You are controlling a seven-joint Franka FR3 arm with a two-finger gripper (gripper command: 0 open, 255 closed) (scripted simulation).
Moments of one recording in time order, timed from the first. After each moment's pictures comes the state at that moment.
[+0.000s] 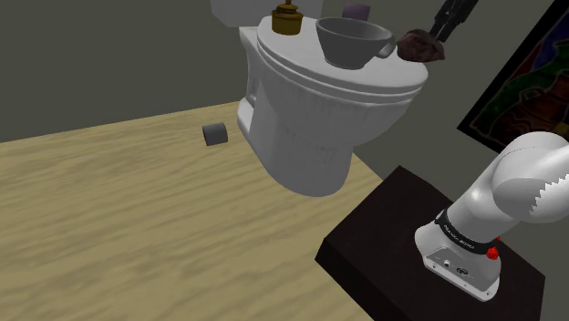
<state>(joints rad) 0.03 -0.60 -0.46 -2.09 0.00 1.52 -0.87</state>
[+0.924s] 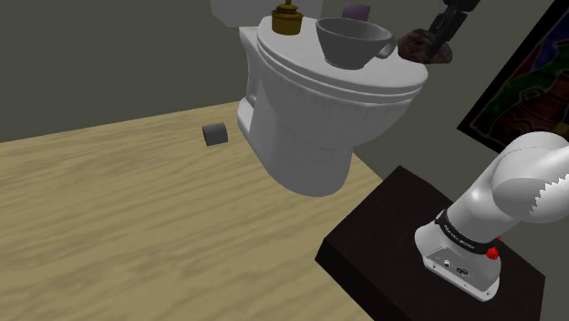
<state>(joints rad) 0.02 -0.61 -0.46 -2.18 0.01 1.59 -0.87</state>
